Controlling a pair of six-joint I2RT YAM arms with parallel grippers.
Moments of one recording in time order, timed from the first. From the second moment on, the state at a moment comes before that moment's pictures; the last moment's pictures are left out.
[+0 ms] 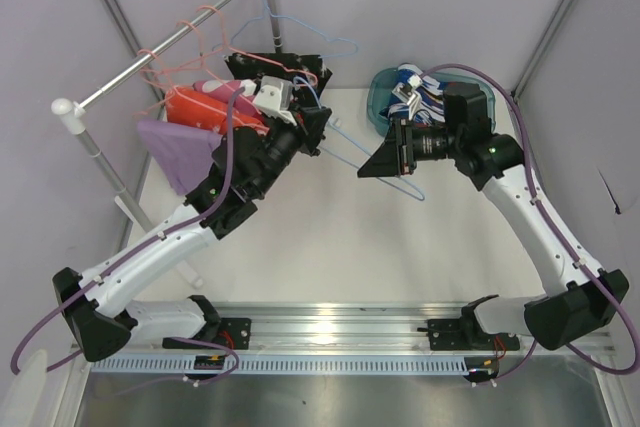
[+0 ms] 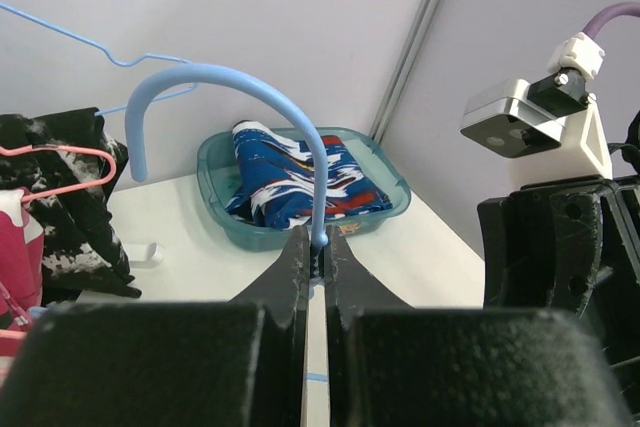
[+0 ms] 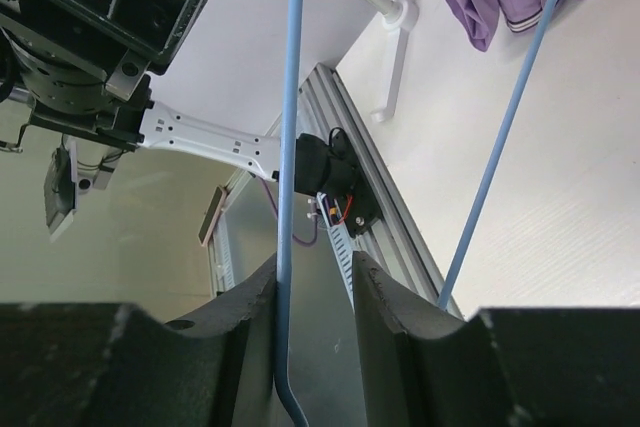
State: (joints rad) left arm -0.83 1.19 1.21 0.14 -0.26 -0.22; right arm 0.39 1.31 1.41 -0.58 -1.03 0.46
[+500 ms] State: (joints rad) left arm -0.83 1.20 1.22 0.12 -0.19 -0.24; right arm 0.37 1.24 1.41 -0.62 -1.01 0.45
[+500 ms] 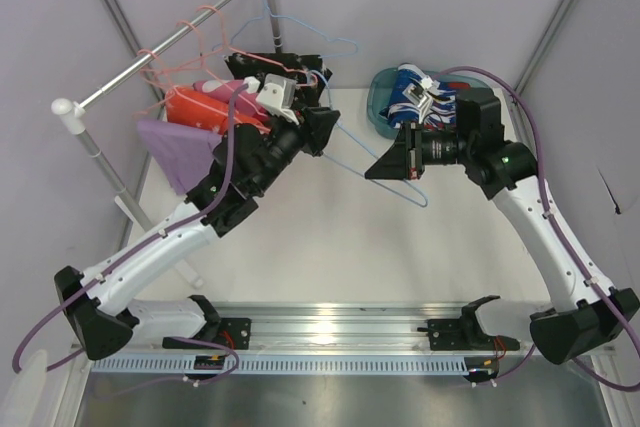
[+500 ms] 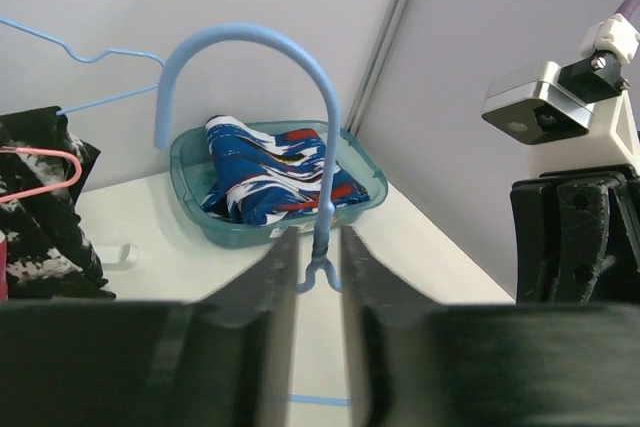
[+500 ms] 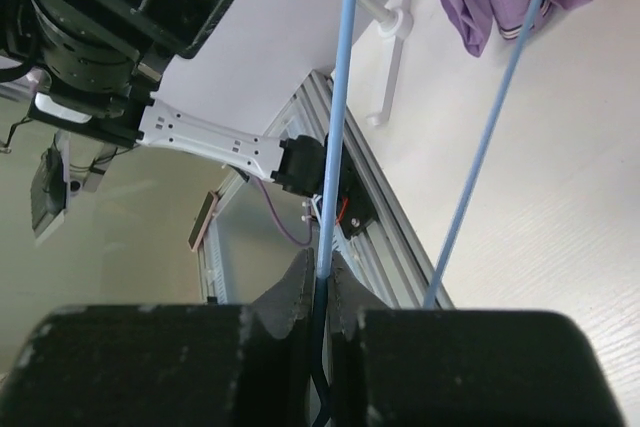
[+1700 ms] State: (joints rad) left arm -1.01 1.32 1.30 0.07 -0.37 -1.02; right arm 0.44 1.13 1.31 -0.40 -0.82 0.52
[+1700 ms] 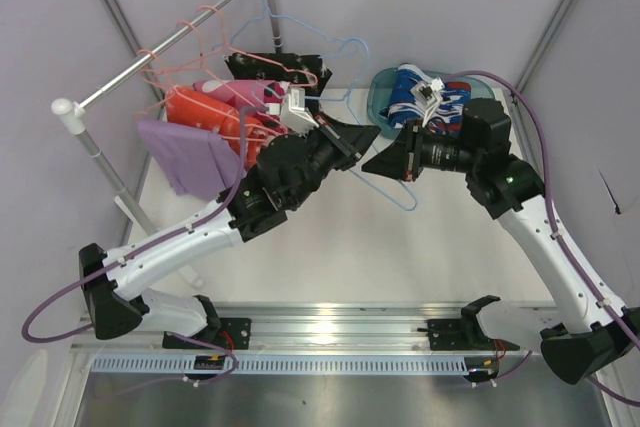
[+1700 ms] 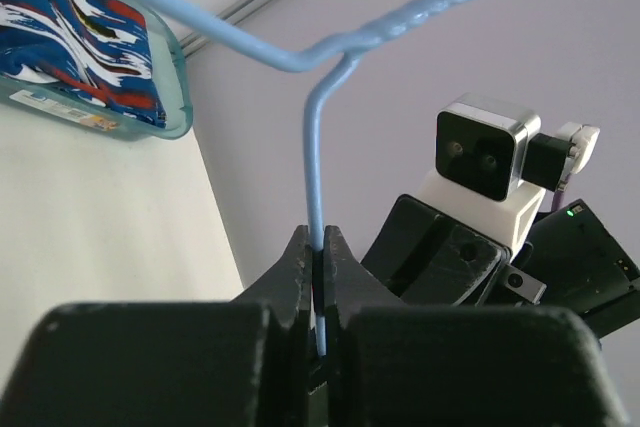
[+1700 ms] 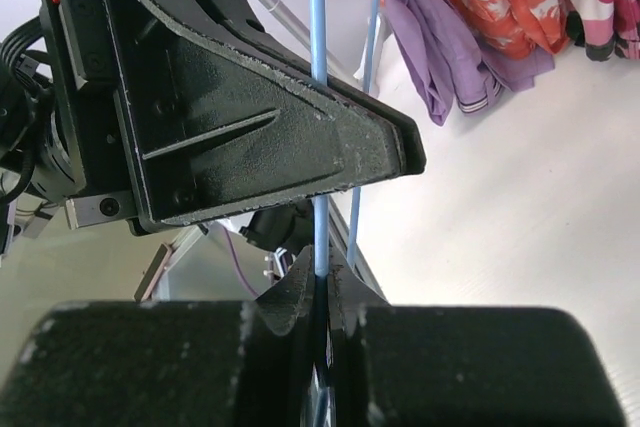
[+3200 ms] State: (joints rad) left arm -0.62 0.74 1.14 -0.38 -0.54 -0.96; right arm 0.33 1.04 1.39 -0.67 -0.53 0.43
